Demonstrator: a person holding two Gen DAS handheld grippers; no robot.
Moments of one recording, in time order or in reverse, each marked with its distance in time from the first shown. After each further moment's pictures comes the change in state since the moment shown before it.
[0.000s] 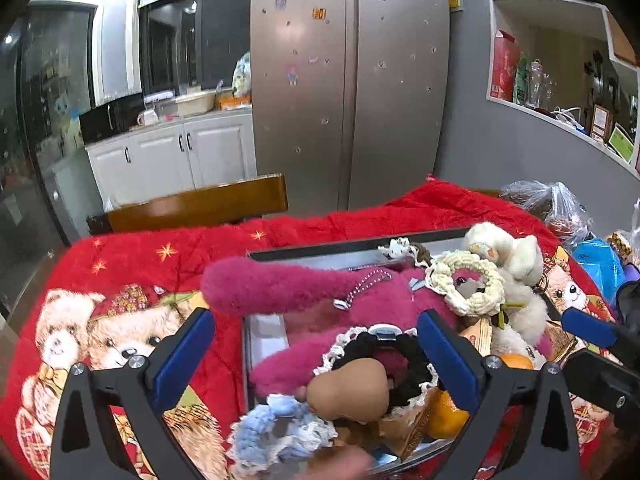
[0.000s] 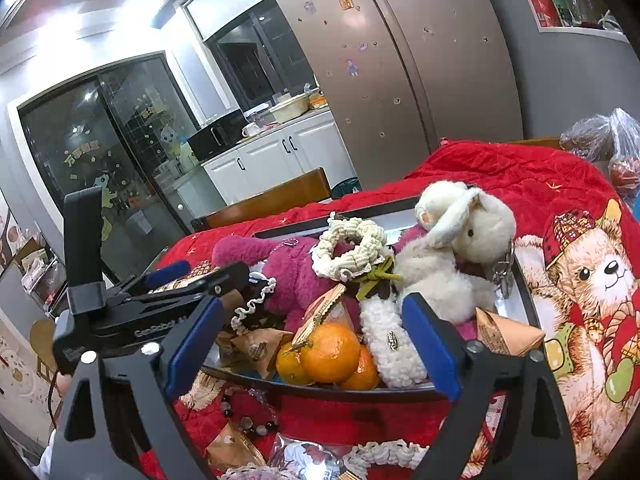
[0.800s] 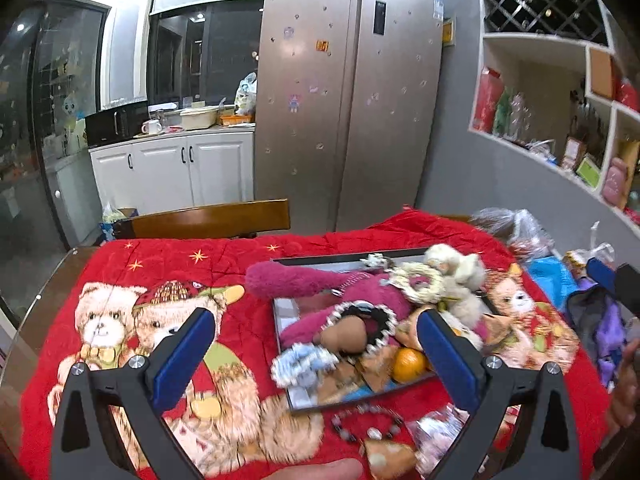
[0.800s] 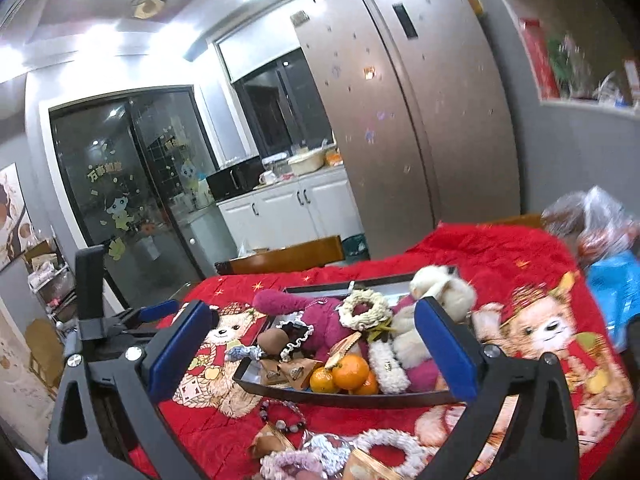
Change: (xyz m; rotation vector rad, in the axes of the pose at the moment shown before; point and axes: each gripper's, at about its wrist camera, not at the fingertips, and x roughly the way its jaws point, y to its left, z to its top) left arm -0.117 0.023 -0.007 -0.049 -0.061 -0.064; right arm -0.132 0.039 0.015 -0.097 -0.204 -0.009
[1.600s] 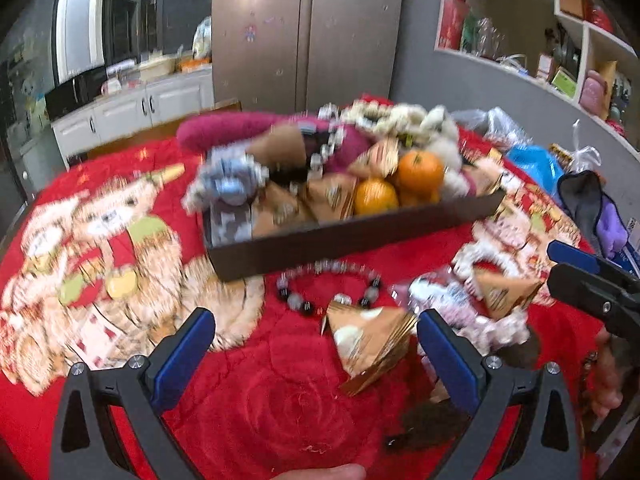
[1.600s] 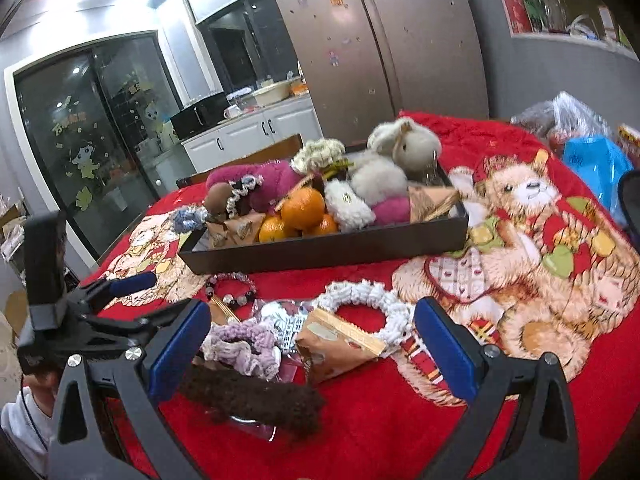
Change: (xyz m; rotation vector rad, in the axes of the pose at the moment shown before) left arm 0.050 -0.034 -0.120 0.090 0.238 -0.068; right arm 0.033 -0.032 -0.127 0.064 0.264 -0.104
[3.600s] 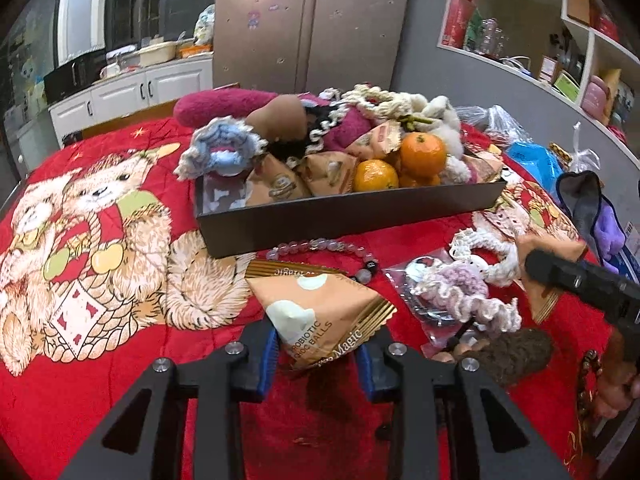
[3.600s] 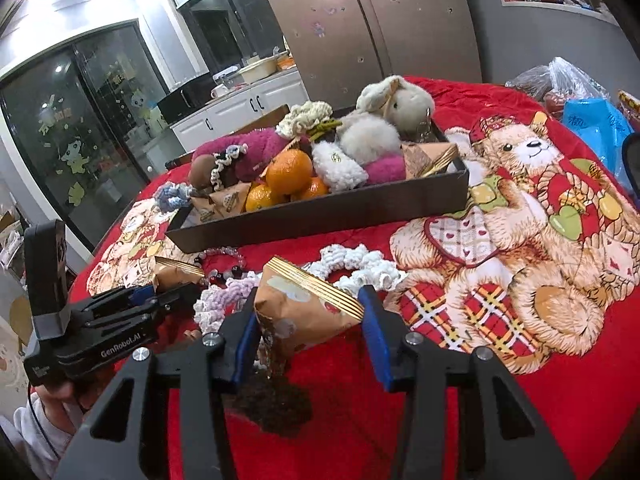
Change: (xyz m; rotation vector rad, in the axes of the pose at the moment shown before) left arm 0.003 0.001 -0.005 -0.021 0.001 -0.030; right arm 0.007 -0.001 -0.002 0.049 0.058 -0.011
